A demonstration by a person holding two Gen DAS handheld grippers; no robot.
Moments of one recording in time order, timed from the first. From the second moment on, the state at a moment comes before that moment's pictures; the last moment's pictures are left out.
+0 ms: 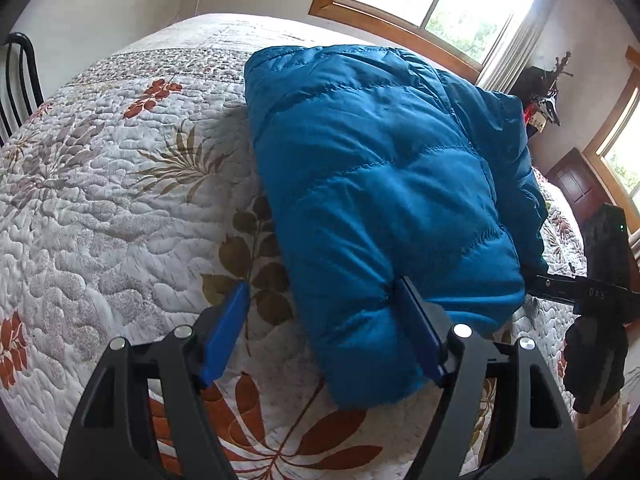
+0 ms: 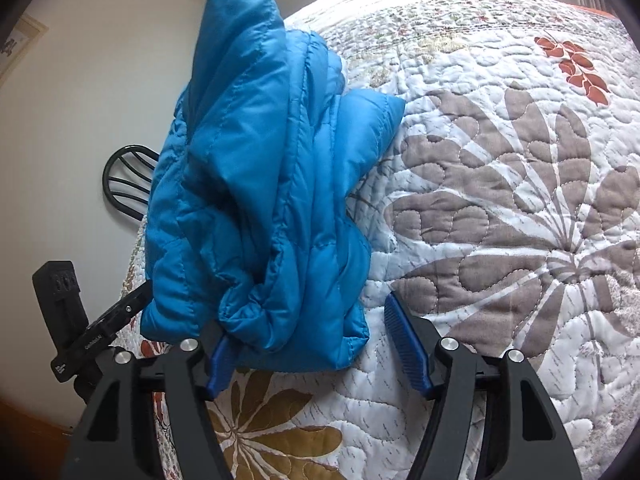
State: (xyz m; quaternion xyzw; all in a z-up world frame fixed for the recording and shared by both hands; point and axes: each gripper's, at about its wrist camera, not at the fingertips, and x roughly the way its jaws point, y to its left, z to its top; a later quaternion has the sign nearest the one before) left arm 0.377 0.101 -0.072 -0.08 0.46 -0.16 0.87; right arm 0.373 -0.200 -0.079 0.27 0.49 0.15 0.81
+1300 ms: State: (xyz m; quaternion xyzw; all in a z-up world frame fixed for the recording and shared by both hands) left arm 0.168 0.084 0.015 0.02 0.36 -0.02 0.93; right arm 0.170 -0.114 0.028 0.07 0.42 0.02 0.90
